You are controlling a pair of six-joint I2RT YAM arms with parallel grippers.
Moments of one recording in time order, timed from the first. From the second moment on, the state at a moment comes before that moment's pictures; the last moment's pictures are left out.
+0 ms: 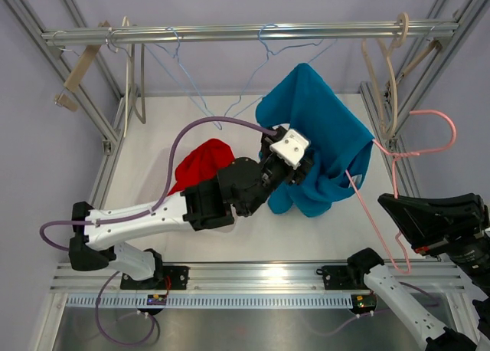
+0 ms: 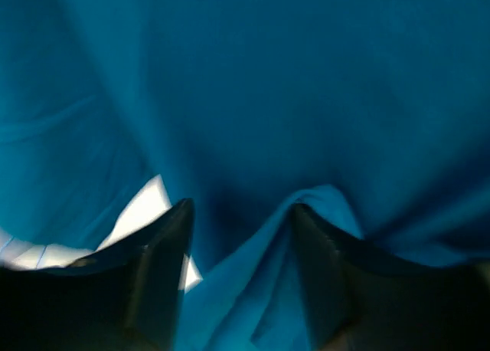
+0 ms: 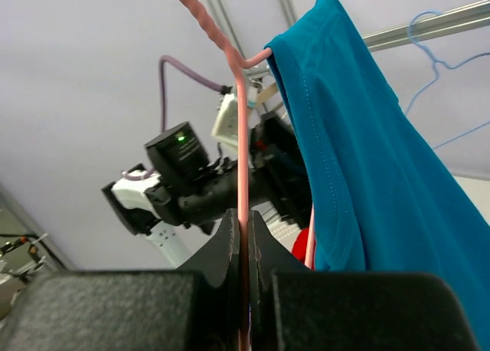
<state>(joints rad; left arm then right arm) -1.37 1.40 1.46 0.03 -0.62 0.17 0.45 0.45 1.52 -0.67 -0.33 0.58</state>
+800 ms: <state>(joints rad) -1.34 1.31 1.59 -0.13 -0.63 0.20 0.45 0.32 1.48 -0.73 -0.32 0.60</state>
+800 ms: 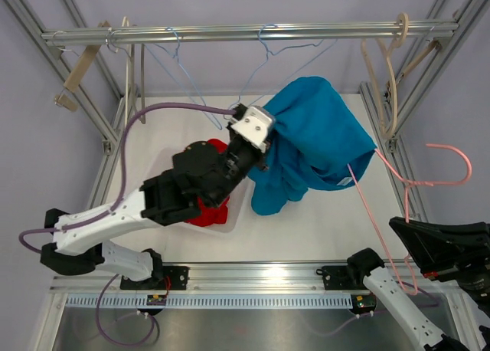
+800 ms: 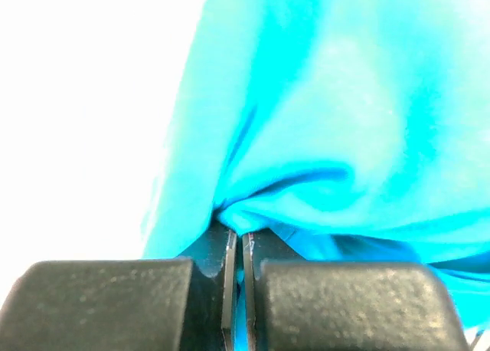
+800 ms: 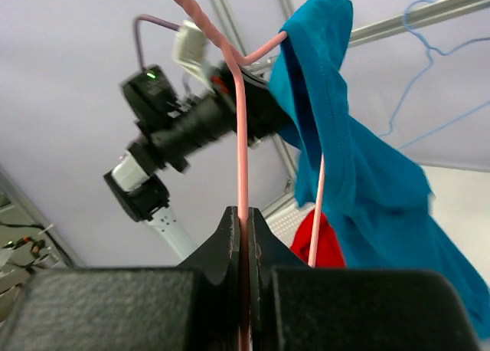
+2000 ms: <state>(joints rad) -0.71 0.85 1.24 -0.49 -0.40 -0.09 0.45 0.27 1.30 -0.89 -0.11 0.49</state>
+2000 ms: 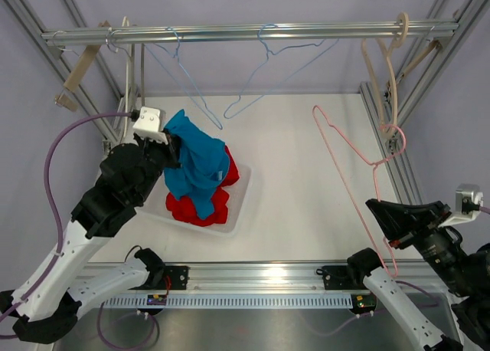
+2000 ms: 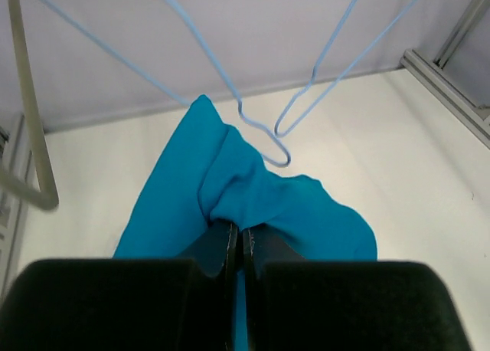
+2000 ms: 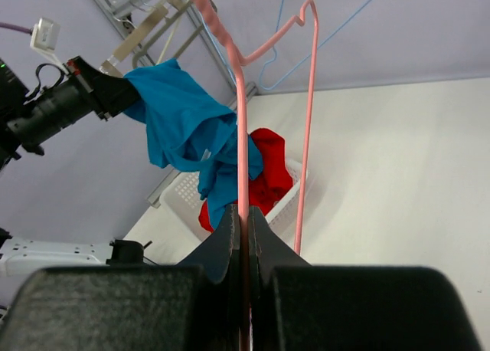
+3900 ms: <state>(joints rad) -0.70 0.11 0.76 -0.70 -0.37 -0.31 0.29 1.19 1.56 -0.51 0.32 0.23</state>
